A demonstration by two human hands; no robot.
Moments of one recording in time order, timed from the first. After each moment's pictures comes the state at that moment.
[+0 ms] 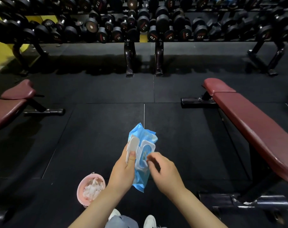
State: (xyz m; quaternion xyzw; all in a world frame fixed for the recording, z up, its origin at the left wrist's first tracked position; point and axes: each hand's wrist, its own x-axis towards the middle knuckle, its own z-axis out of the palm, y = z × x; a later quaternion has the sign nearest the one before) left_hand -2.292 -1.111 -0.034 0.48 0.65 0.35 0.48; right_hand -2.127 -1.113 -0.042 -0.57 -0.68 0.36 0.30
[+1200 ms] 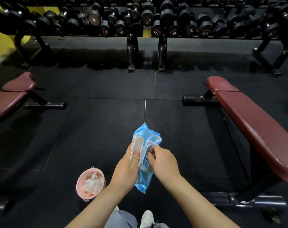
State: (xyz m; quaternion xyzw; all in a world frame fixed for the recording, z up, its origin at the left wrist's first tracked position) left_hand -2.284 -1.116 -0.033 0.50 0.65 0.32 0.48; right_hand -2.142 -1.083 -0.032 -0.66 -0.68 0.27 0.15
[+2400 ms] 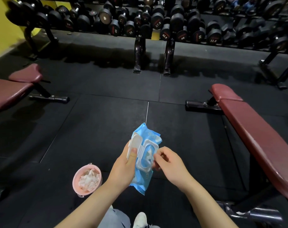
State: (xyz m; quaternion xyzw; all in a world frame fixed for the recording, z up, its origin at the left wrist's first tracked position) left_hand -2.293 -1.116 -0.031 0.45 0.63 0.36 0.52; right_hand -2.113 -1.090 -0.019 -0.56 -0.56 0.54 0.27
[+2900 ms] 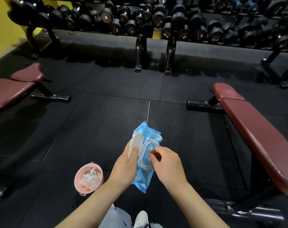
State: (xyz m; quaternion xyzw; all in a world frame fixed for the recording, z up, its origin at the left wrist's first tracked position) left_hand -2.293 -1.118 -0.030 0.46 0.63 0.36 0.51; right_hand -2.137 -1.098 -0.027 -0.63 -0.68 0.28 0.25
